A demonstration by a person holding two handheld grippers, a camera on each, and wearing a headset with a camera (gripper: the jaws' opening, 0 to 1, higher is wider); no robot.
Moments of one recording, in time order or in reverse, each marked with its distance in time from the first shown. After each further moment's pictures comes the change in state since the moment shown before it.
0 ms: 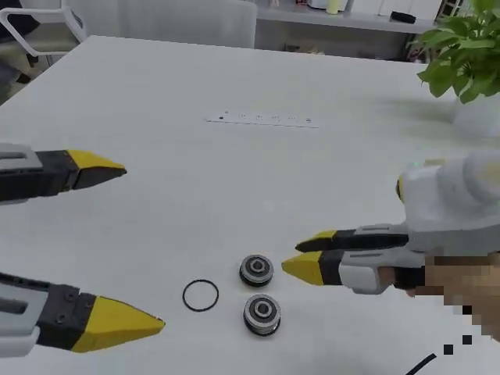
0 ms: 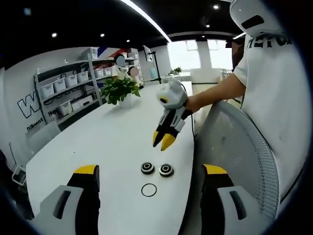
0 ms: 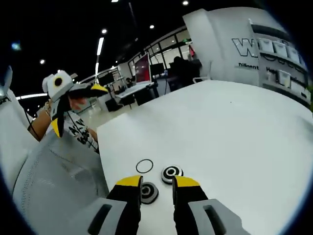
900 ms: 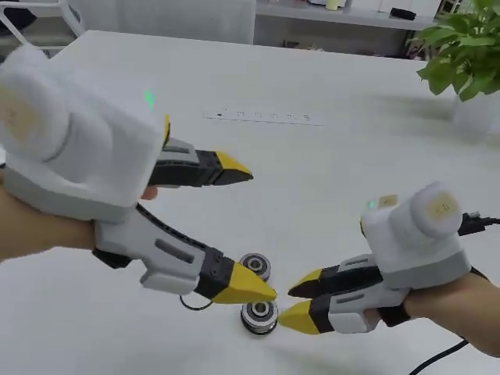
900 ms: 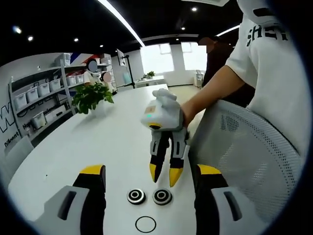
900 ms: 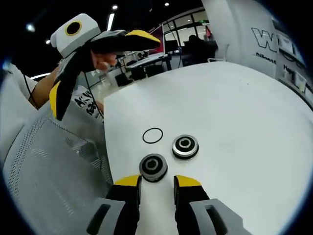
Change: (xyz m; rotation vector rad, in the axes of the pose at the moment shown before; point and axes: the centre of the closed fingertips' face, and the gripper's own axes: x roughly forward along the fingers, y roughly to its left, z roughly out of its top) left arm 0.103 -0.017 0.008 0.061 -0.046 -0.236; right arm 0.021 0.016 -0.040 -0.038 0.146 0.102
